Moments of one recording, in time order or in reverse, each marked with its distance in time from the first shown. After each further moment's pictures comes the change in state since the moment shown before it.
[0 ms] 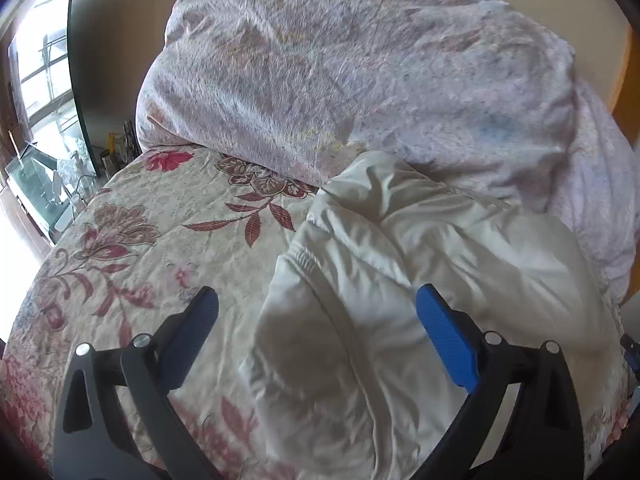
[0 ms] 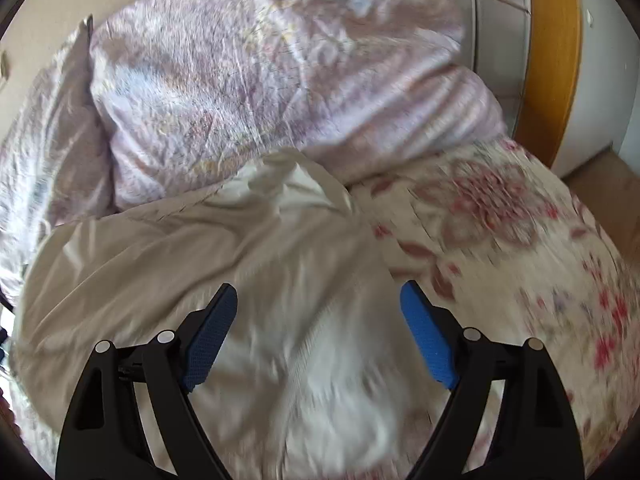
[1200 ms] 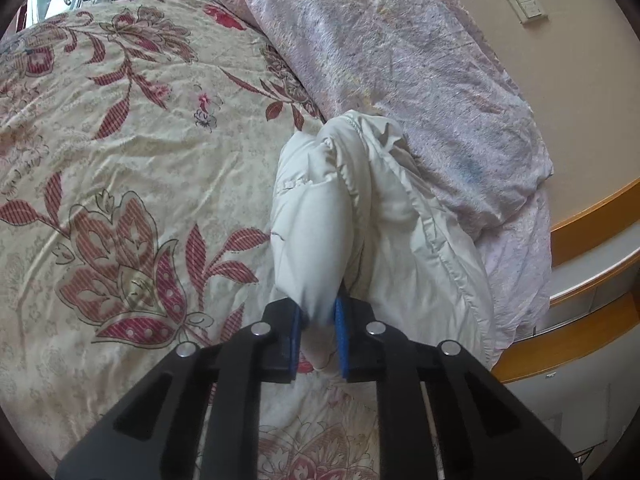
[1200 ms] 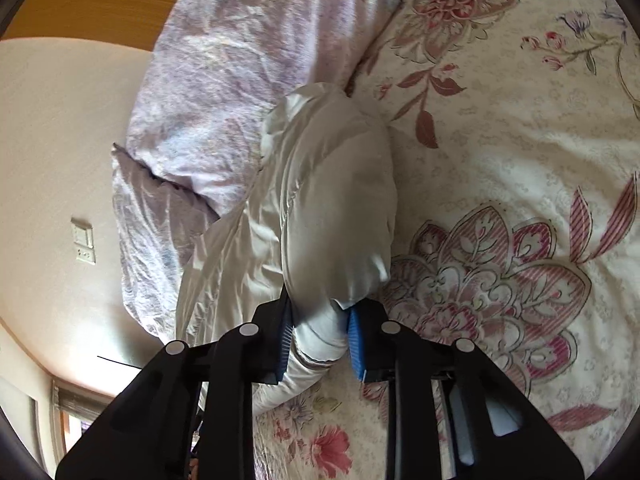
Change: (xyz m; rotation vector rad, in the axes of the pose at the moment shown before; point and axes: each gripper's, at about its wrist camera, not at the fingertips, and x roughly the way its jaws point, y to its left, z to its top) left arm -0.014 0.058 -0.082 -0.557 0.088 -0.386; right arm -0.023 -0.038 -0.084 0.573 0.139 0.550
